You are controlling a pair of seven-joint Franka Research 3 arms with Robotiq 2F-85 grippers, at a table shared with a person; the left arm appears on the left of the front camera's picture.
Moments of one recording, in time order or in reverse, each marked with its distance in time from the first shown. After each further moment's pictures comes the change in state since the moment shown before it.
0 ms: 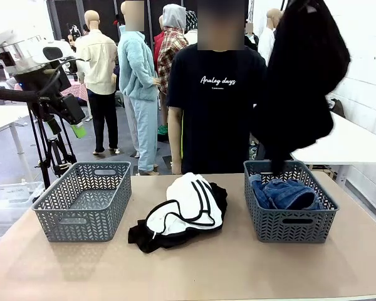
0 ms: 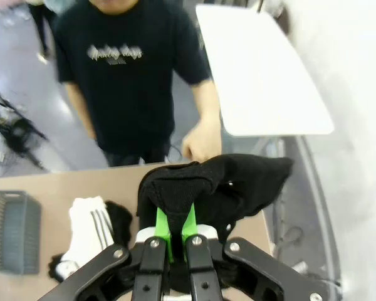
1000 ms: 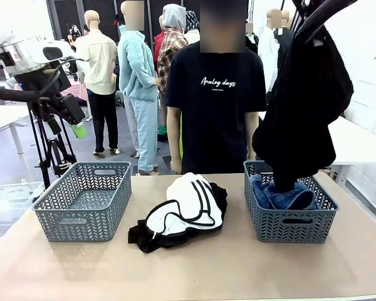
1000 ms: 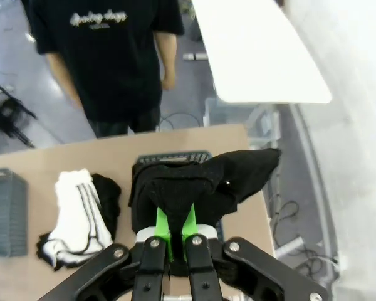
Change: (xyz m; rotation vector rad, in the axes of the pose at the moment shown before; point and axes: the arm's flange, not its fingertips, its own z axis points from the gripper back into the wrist) left arm 0.000 0.000 0.000 0.000 0.000 0.000; right arm -0.038 -0.005 -0.031 -0.016 0.115 -0.004
